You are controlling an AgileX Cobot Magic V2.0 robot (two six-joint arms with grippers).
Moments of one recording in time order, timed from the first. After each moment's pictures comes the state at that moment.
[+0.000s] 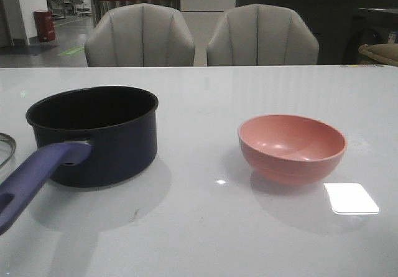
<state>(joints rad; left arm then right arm) 0.12 1.89 -1.34 -0.07 0.94 0.04 0.19 0.23 -0.27 0.17 0.22 -0.10</state>
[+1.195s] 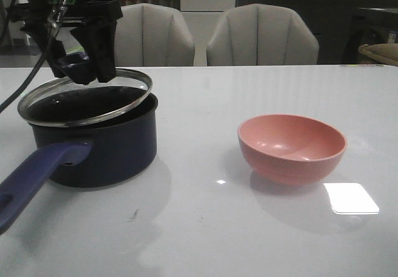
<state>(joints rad) -0.33 1.91 -1.72 -0.11 1.21 0.10 0.19 0.23 -0.27 0.17 0.22 -0.10</state>
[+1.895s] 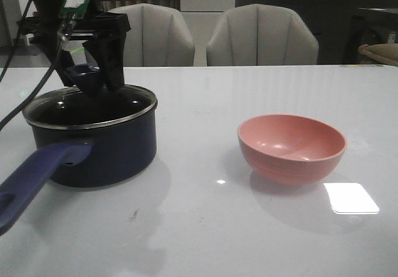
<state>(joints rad) -0.33 1.95 -1.72 -0.12 1.17 0.10 0.19 0.23 -0.27 0.17 0.22 -0.10</state>
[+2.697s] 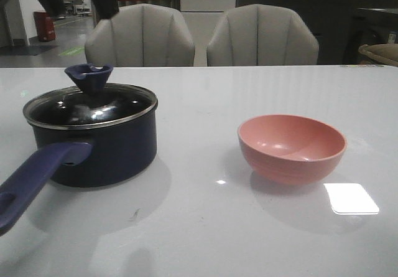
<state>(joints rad) -0.33 1.70 -1.72 -0.12 1.17 0.13 0.19 0.23 -0.27 0.17 0.22 -0.10</state>
